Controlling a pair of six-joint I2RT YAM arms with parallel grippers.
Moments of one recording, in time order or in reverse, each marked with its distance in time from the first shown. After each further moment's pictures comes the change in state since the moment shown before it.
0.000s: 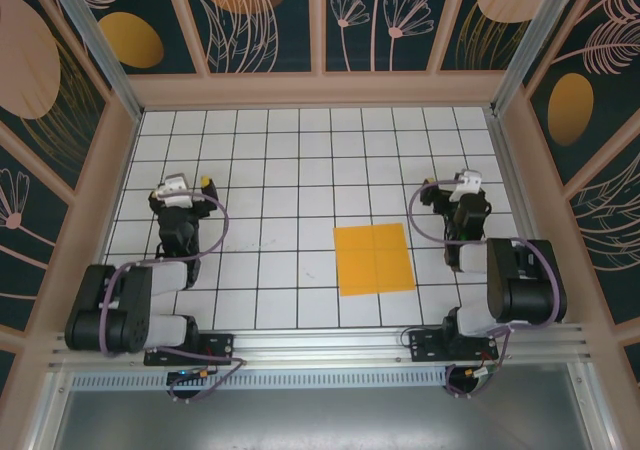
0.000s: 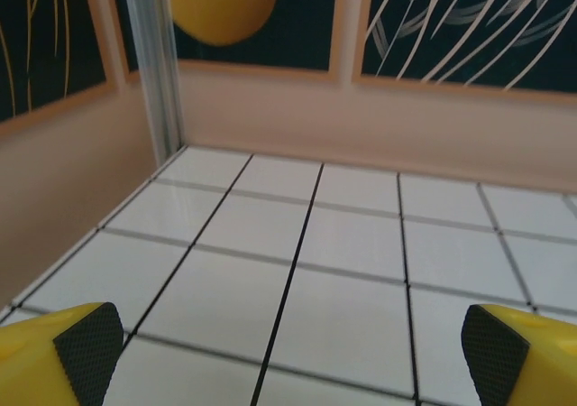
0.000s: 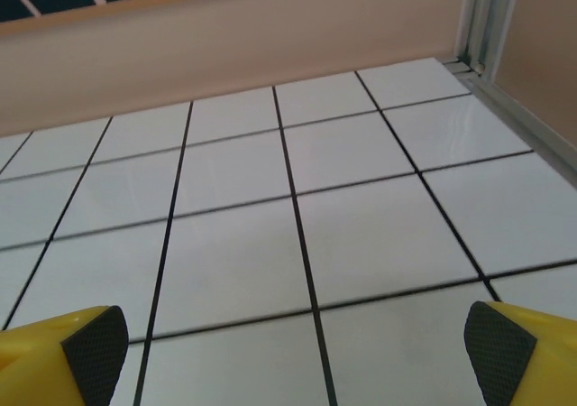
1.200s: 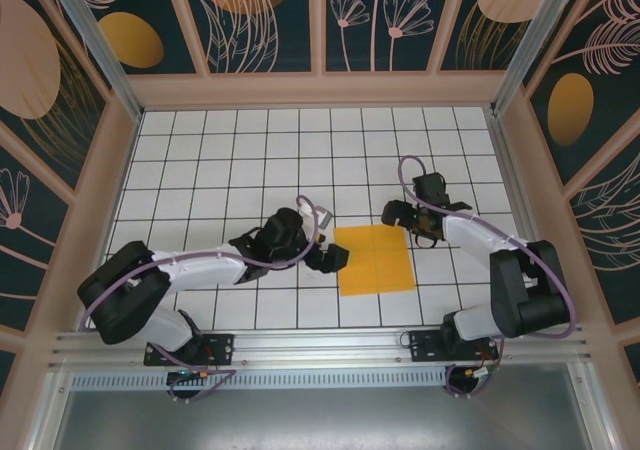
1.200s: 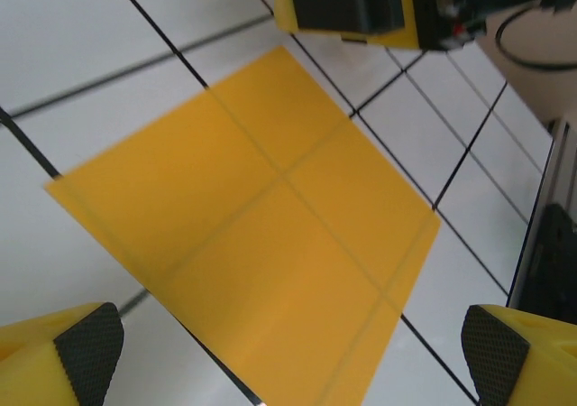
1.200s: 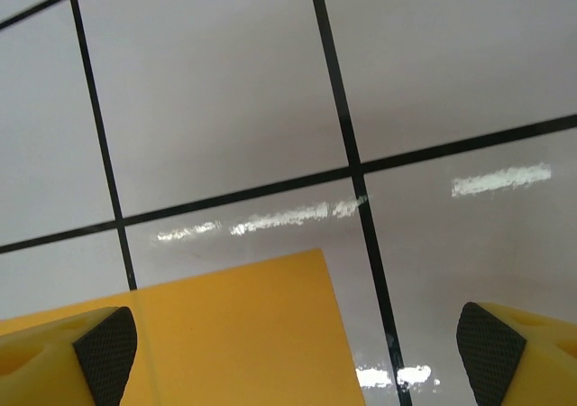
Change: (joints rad) left arm -0.846 0.208 0.386 -0.711 0.525 -0.380; right arm 0.309 -0.033 0.351 -1.202 -0.082 0.360
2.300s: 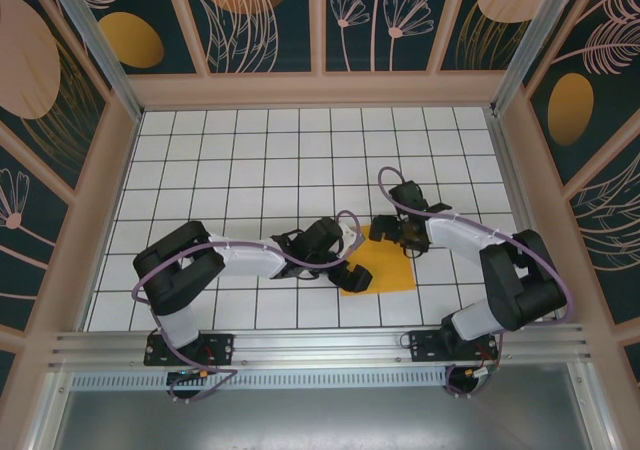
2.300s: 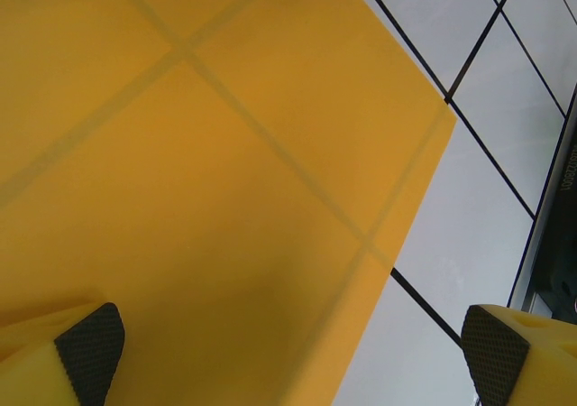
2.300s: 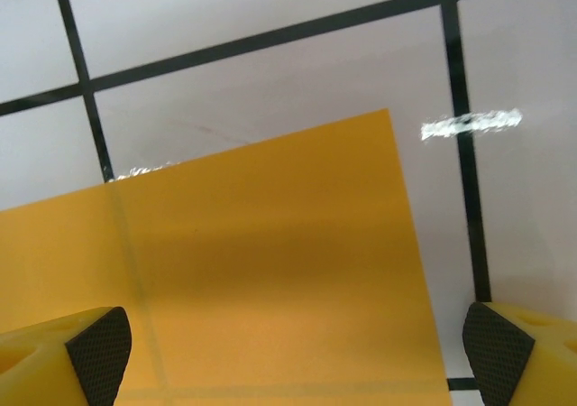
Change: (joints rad) left arm -0.112 0.275 0.204 -0.151 0.075 0.014; right arm 0.162 0.057 0.013 -0.101 0.067 0.082
